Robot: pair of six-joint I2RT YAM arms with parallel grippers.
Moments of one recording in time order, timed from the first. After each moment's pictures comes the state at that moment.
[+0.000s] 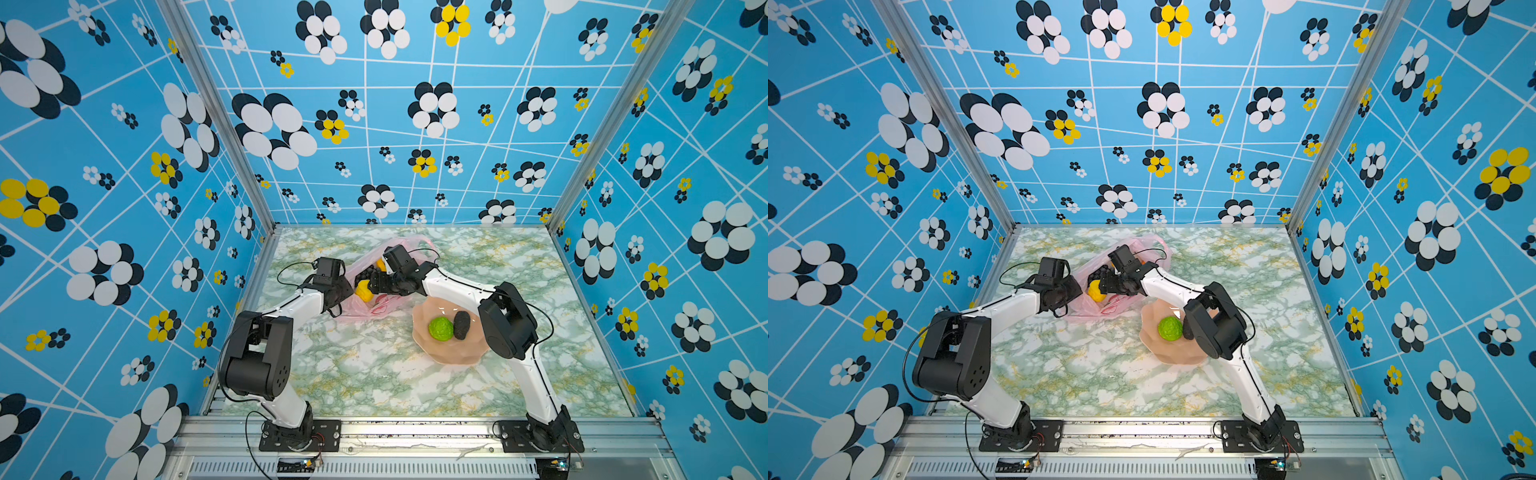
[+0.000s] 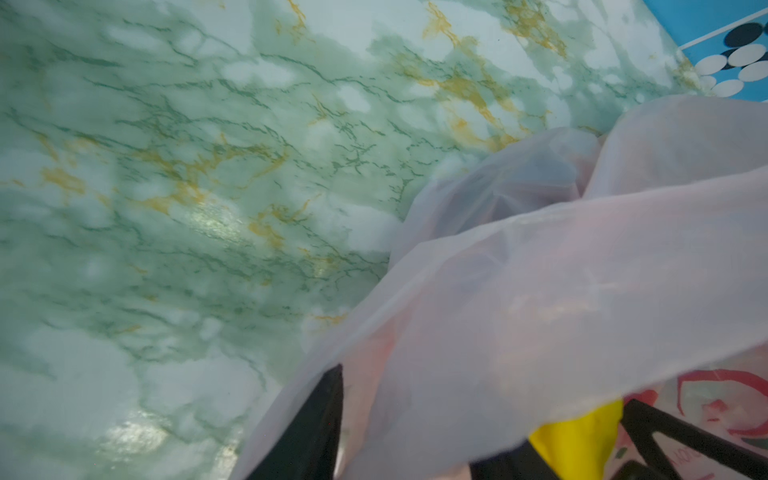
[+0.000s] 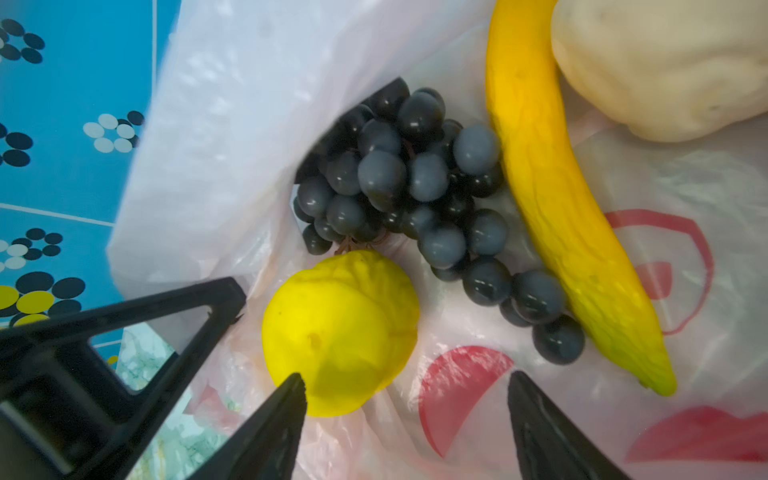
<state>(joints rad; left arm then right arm) -0.16 1.64 0.90 -0.18 0.01 -0.72 0.76 2.28 1.83 -0.39 -0.14 0.61</state>
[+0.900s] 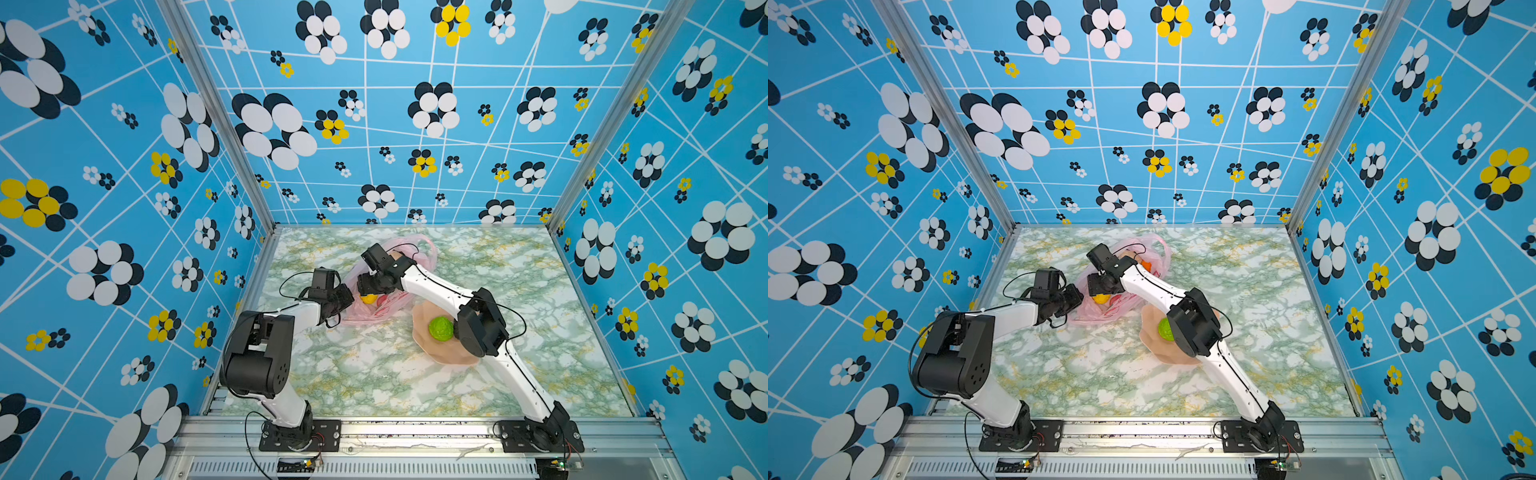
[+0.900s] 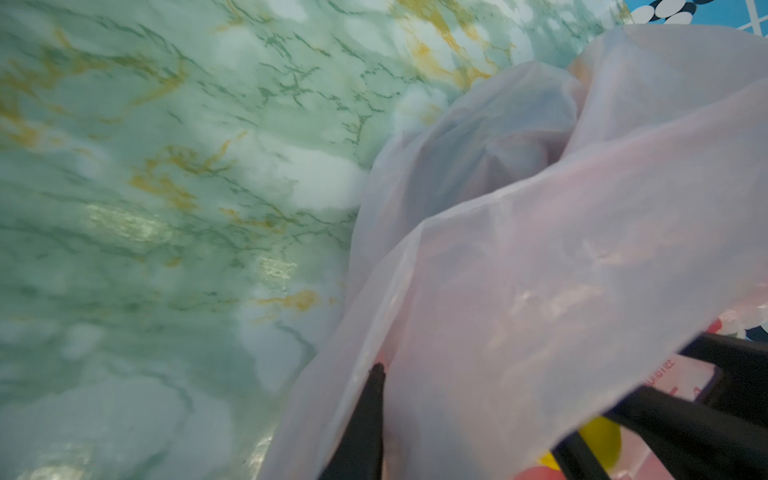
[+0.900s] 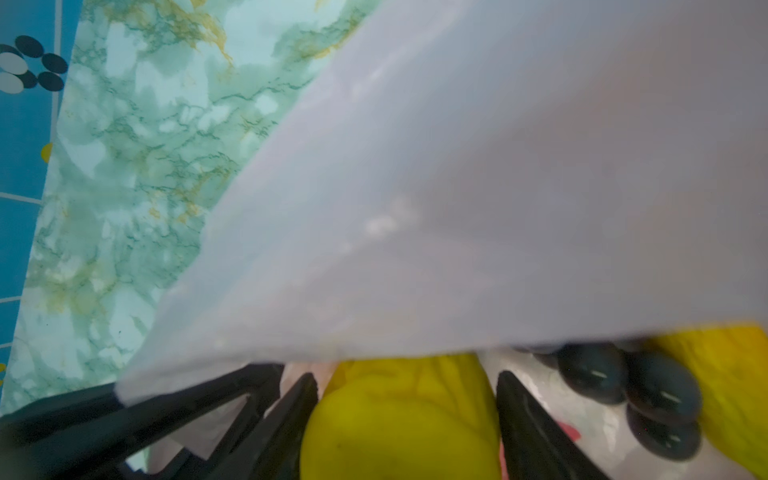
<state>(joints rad) -0.13 1.65 0.76 0.05 0.21 -0.69 0.82 2.53 2.30 -0.75 -0.02 0.52</state>
